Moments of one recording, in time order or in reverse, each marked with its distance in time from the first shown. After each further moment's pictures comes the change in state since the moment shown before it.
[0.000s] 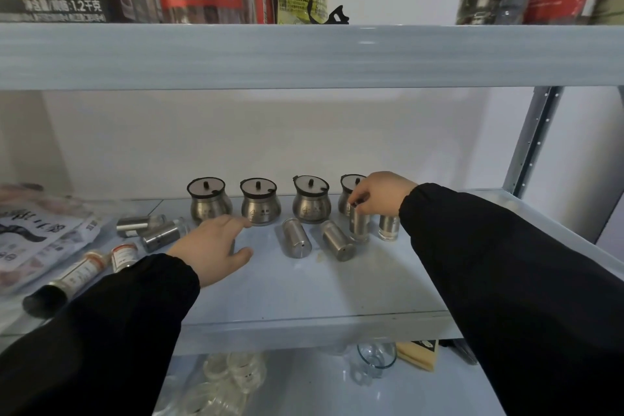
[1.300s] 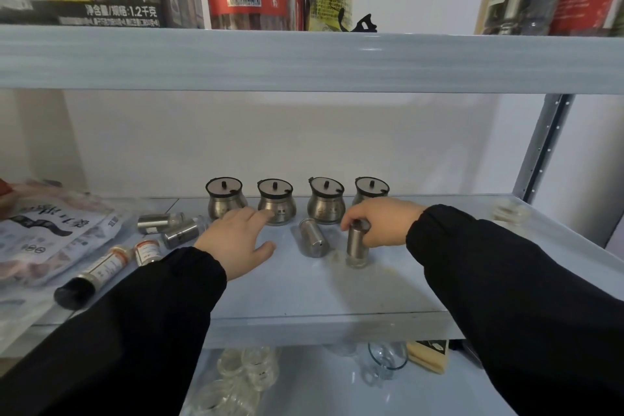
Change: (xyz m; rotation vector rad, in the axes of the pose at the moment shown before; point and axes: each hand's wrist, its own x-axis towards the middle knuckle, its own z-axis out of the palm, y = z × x) left_hand -0.003 0.007 -0.009 0.059 0.084 0.070; right_hand -0.033 -0.056 0.013 -0.019 -0.150 -0.084
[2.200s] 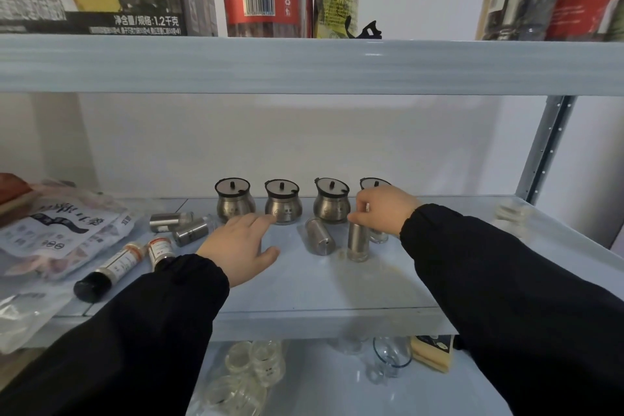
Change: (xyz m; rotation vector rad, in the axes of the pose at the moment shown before) left_hand -0.023 0.008 -0.010 -0.028 -0.018 -0.026; right_hand 0.007 -0.003 -0.002 0.006 0.222 0.142
